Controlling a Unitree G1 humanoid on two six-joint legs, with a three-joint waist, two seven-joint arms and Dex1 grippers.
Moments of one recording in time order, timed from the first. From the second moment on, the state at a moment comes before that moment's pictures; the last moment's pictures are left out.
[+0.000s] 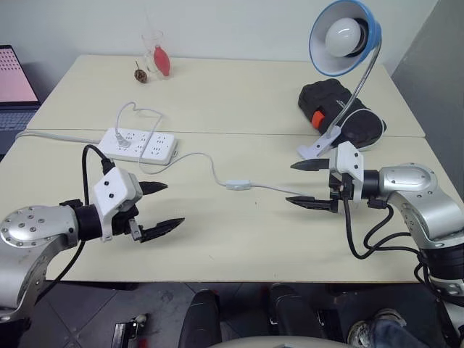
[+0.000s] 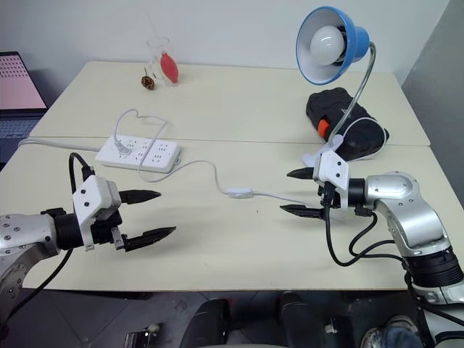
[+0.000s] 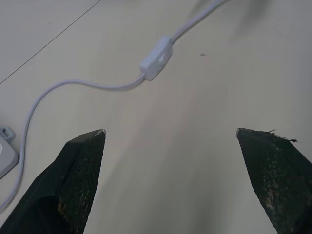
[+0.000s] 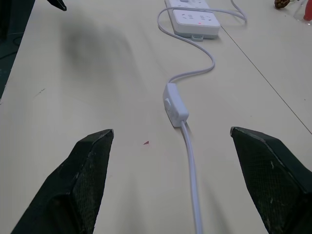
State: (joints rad) left arm 0.05 0.98 0.30 -0.48 -0.53 0.53 -0.96; right arm -0.45 -0.74 0.11 -0.20 0.37 0.38 1.11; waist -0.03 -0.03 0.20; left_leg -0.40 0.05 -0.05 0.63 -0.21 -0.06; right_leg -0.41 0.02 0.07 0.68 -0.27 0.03
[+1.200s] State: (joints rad) left arm -0.04 0.95 0.16 -0.36 -0.42 0.35 -1.07; right arm -0.61 -0.61 0.27 -0.04 0.24 0.45 1.03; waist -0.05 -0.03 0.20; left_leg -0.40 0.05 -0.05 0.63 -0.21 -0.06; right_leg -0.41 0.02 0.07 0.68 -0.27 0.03
